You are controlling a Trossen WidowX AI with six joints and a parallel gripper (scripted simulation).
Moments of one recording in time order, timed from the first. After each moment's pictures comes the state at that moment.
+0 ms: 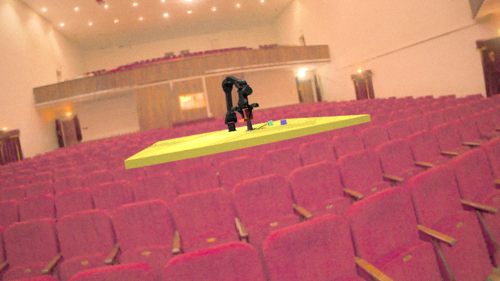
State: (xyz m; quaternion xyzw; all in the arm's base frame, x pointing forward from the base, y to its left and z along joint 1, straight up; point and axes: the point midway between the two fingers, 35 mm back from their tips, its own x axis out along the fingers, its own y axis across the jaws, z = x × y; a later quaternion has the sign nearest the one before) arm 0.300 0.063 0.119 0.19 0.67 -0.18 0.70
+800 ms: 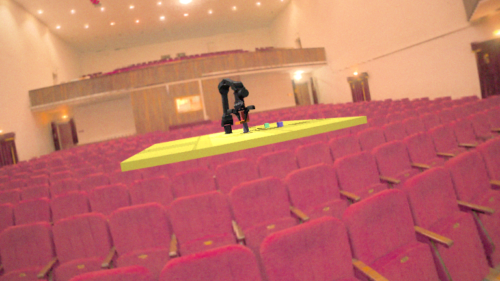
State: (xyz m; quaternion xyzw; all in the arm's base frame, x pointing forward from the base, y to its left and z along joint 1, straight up) arm 0.300 0.063 0.119 0.19 0.67 -0.18 0.70
